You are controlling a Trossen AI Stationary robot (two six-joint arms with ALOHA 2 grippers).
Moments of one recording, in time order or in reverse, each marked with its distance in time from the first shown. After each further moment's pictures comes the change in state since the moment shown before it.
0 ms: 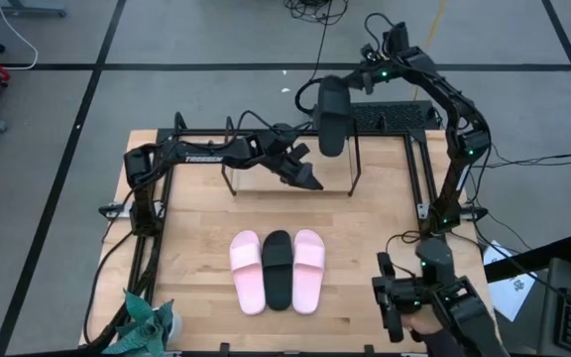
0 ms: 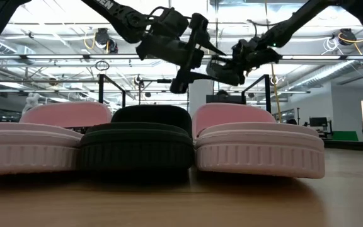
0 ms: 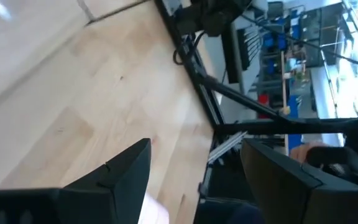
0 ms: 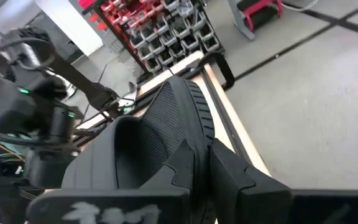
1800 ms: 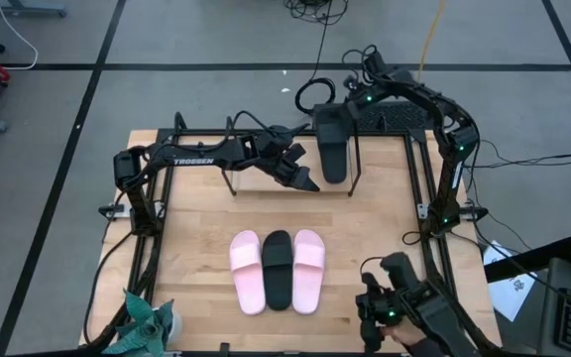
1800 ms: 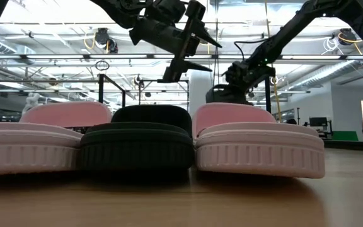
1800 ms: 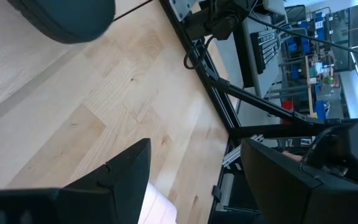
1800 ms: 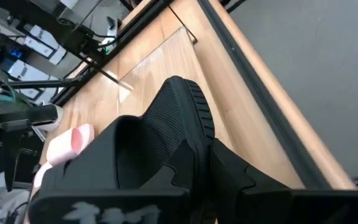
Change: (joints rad) left arm -0.038 -0.087 0.000 -0.123 -0.123 0.046; right arm 0.080 0.080 -0.117 -0.184 0.141 -0.166
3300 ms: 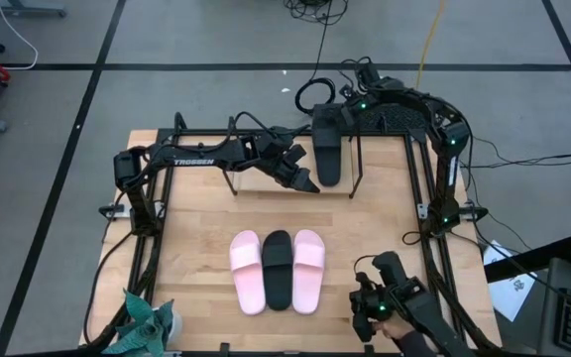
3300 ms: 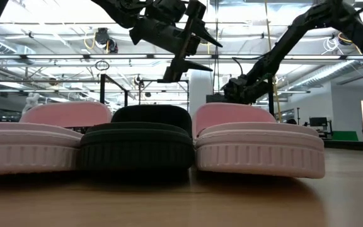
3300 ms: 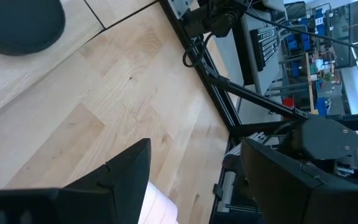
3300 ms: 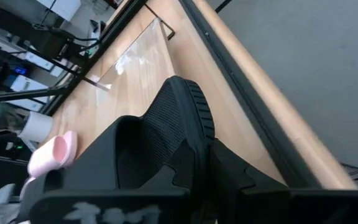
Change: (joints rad) left arm -0.006 0.001 0.000 0.000 -0.001 0.013; right arm -0.001 0.102 -0.073 0.186 -0.011 0.091
